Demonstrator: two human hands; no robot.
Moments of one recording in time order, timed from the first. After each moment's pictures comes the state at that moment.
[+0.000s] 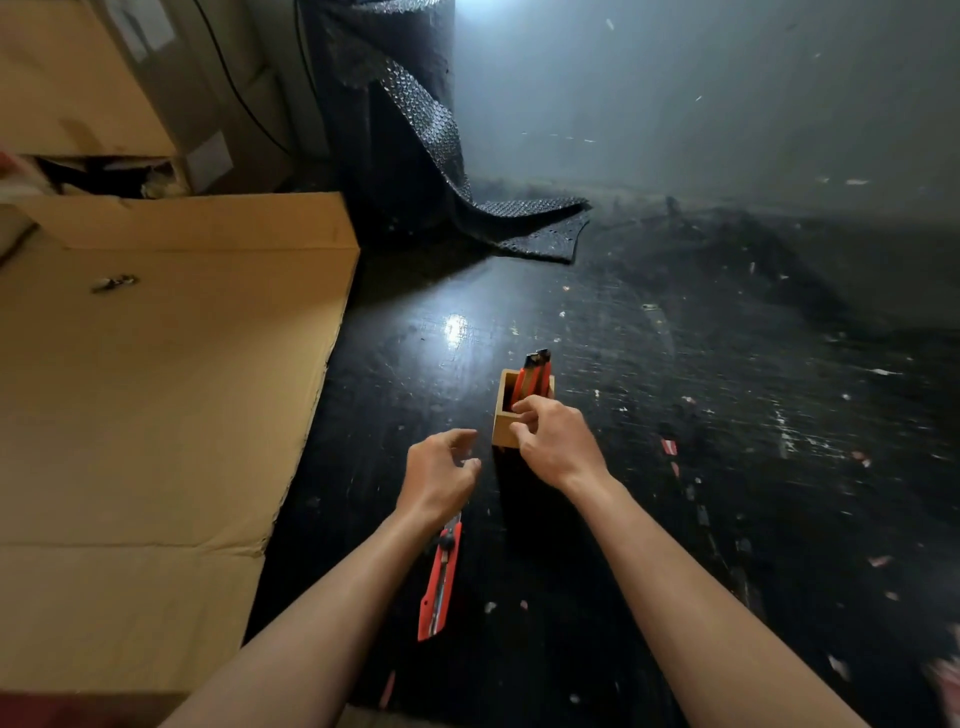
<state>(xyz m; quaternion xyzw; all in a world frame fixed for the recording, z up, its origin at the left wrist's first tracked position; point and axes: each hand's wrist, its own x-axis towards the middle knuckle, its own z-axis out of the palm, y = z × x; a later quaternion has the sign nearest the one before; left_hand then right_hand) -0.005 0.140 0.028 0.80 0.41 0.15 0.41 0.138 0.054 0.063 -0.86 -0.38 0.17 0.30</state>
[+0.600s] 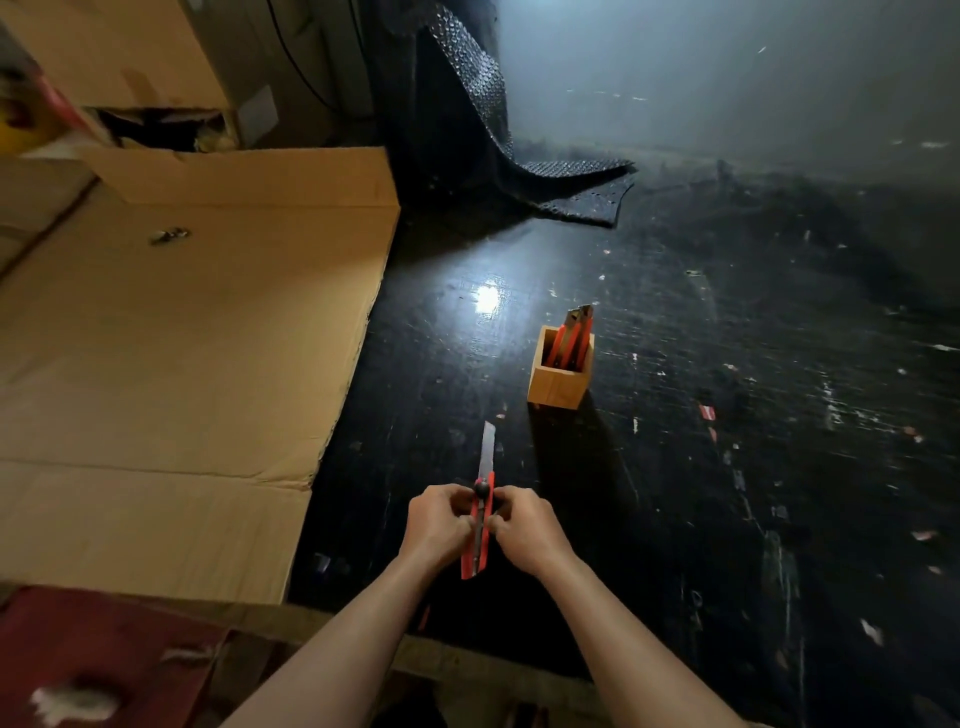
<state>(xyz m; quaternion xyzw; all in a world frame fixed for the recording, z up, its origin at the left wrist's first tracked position) -0.099 0.091 -0.025 0.72 0.50 0.01 0.48 0.015 0.005 -0.019 -0.81 -0.30 0.43 0.26</state>
